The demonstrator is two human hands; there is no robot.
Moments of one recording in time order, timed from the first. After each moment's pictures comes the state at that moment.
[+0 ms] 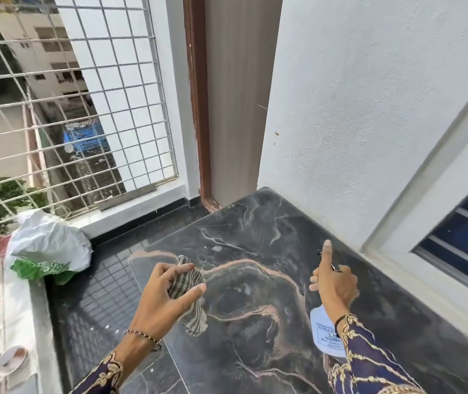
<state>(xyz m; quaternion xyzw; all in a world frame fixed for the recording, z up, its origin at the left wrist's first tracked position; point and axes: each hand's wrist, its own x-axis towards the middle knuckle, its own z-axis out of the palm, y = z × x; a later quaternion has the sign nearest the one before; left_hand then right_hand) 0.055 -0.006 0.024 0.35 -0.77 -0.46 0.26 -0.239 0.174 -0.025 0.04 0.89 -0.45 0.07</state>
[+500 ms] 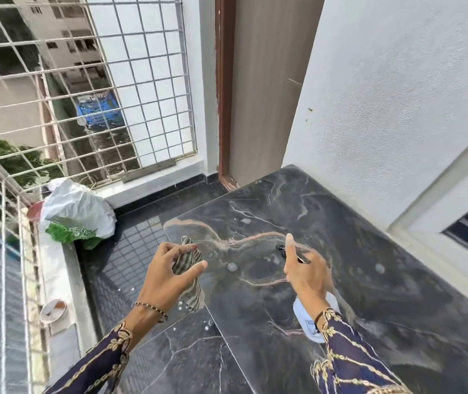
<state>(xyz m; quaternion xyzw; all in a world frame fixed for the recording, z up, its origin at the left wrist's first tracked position) 0.134 -0.032 0.013 0.39 -0.77 -0.44 0.26 -0.113 0.123 -0.034 -0.14 0.92 -0.36 0.09</state>
